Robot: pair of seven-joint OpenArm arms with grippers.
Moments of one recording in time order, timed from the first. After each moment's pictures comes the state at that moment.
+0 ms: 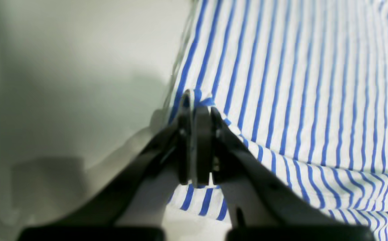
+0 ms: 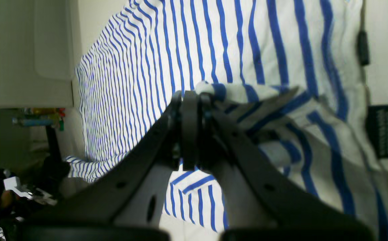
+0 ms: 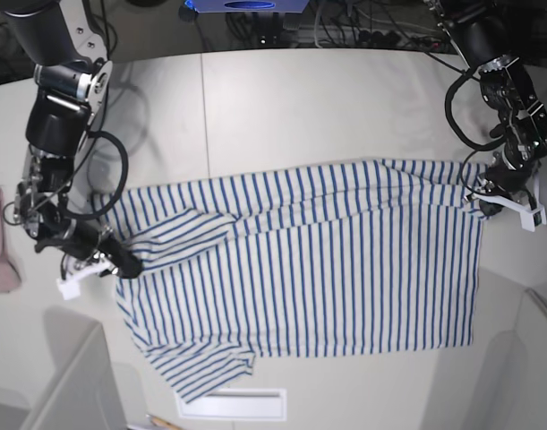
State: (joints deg) left arm 2.1 -16.2 -34.9 84.5 -28.0 -13.4 50.3; right arm 23.1 14.3 20.8 52.3 50.6 20.6 -59.4
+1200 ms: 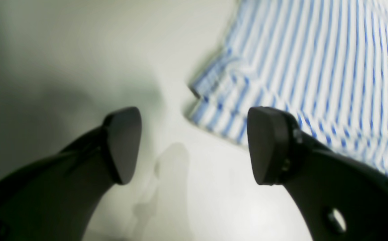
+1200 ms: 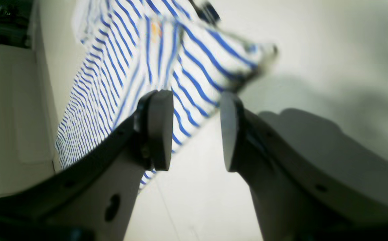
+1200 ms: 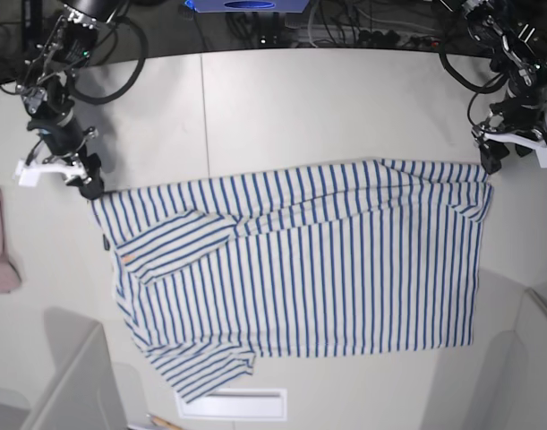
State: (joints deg) left arm 15.7 -4.9 -52.2 100.8 -28.8 -22.5 50.2; right arm -12.3 1.9 34.5 95.6 51.5 1.7 -47.7
